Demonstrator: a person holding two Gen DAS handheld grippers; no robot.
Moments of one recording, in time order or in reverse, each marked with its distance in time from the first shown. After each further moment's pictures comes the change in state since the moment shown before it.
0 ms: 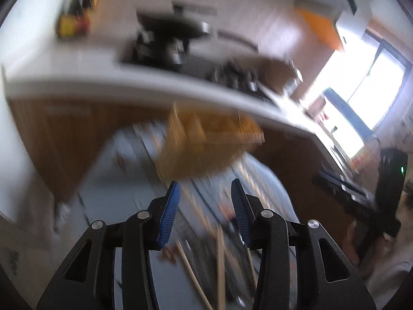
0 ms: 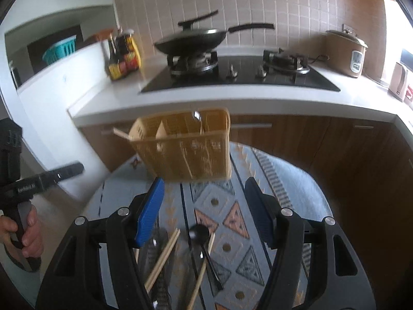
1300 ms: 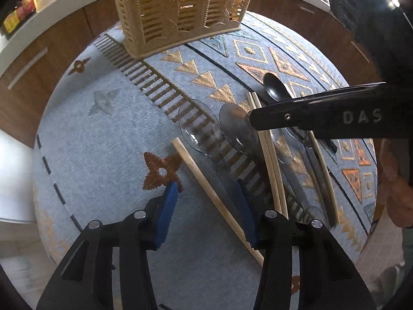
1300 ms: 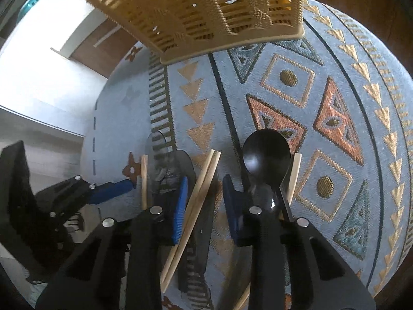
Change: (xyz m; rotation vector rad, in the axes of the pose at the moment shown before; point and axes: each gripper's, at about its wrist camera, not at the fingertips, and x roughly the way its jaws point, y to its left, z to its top) left arm 0.119 -0.002 -0.102 0.299 0.454 0.219; right arm 0.180 0.035 -0.070 0.138 0.570 0.208
